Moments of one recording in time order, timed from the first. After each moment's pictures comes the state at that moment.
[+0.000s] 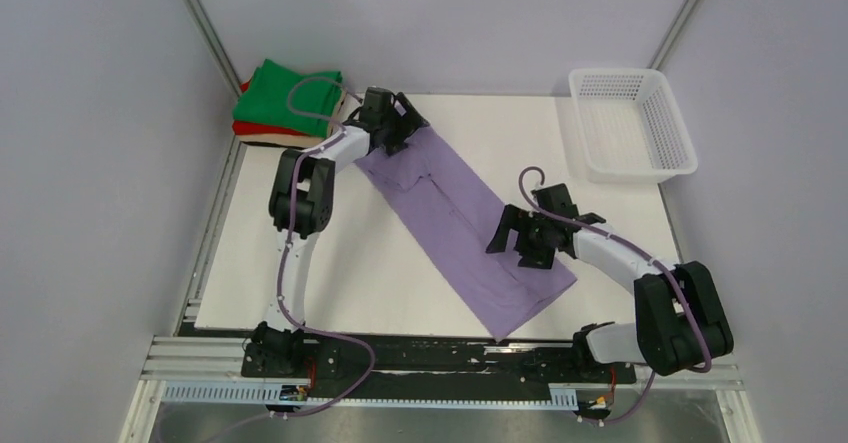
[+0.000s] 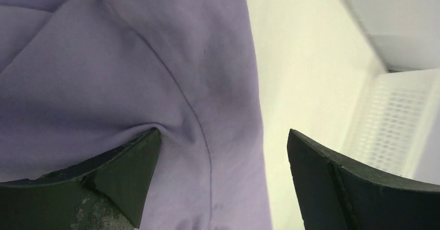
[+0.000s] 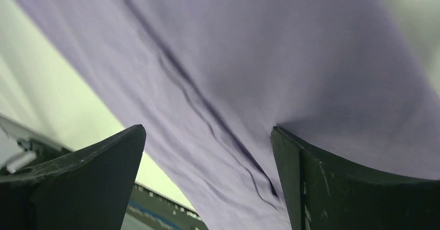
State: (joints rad) left arm -0.33 2.29 1.75 -0.17 0.09 -0.96; right arm 0.27 1.35 0.66 -0.38 -0.28 0.61
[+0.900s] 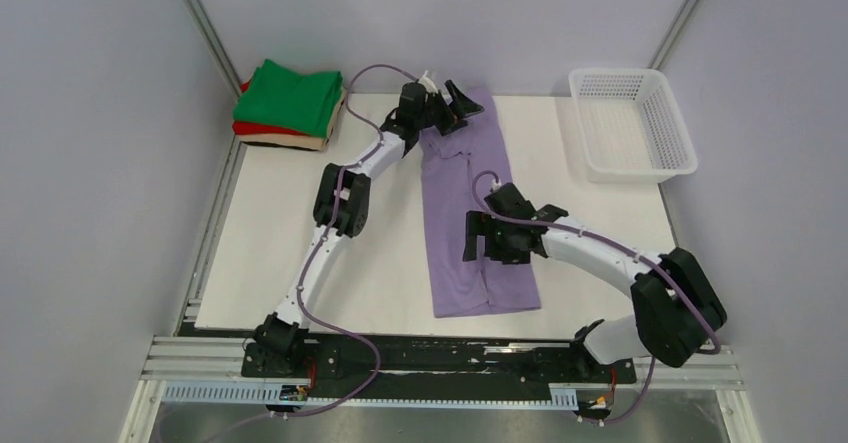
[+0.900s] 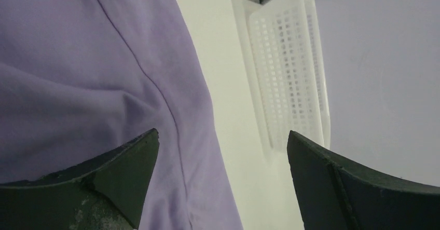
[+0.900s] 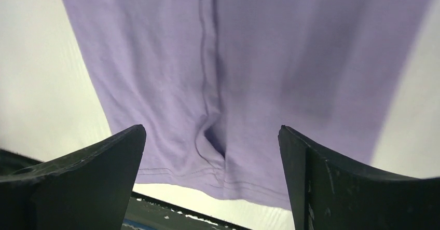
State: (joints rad) left arm -0.44 2.88 2.52 0.20 0.49 -1.04; right arm 0.64 1.43 0.83 -0.48 -0.08 0.62
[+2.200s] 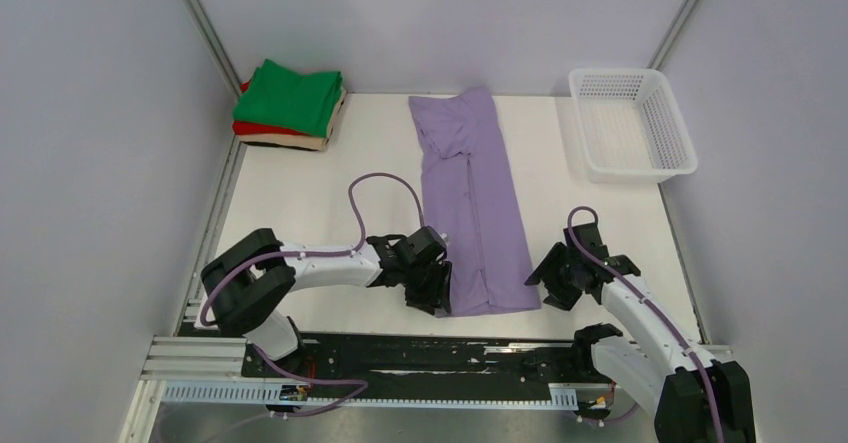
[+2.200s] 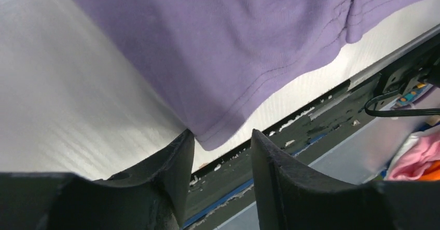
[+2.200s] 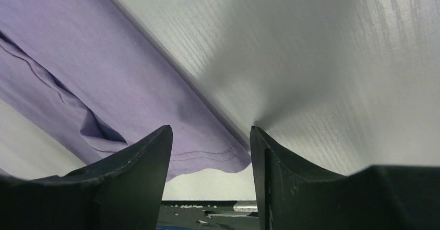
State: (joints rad) left arm -1.03 1.57 0.80 -0.30 0.24 -0.87; right arm 0.21 0.90 0.42 -0.70 -0.11 0.92
